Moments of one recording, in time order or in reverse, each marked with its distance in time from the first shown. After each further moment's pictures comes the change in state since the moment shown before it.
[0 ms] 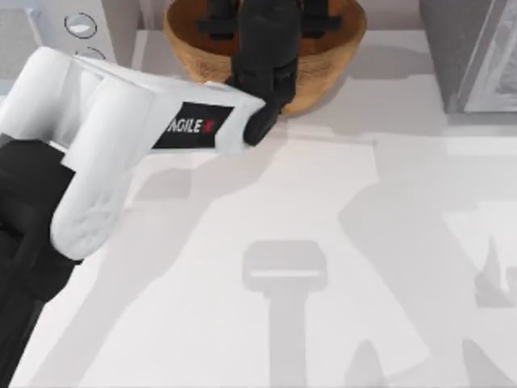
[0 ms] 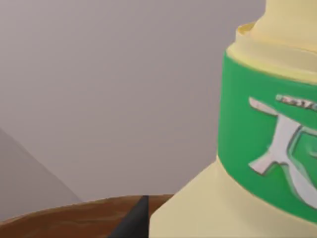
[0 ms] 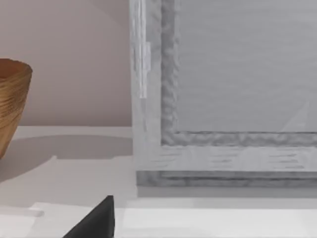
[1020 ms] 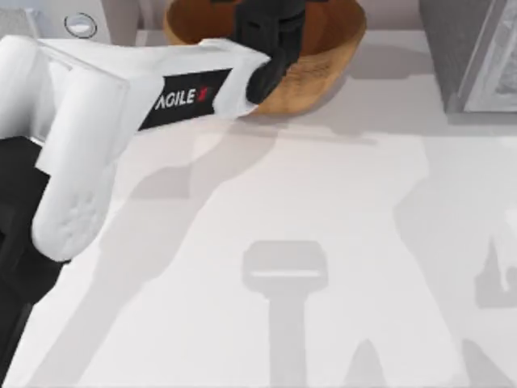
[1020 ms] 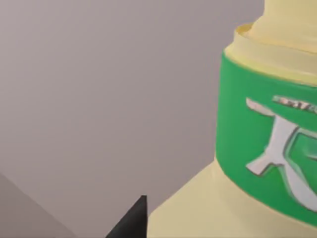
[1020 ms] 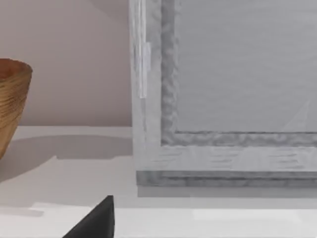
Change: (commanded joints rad) left arm -0.010 -0.086 0.116 -0.201 -0.001 0.000; right arm 0.000 0.000 0.000 0.000 0.000 0.000
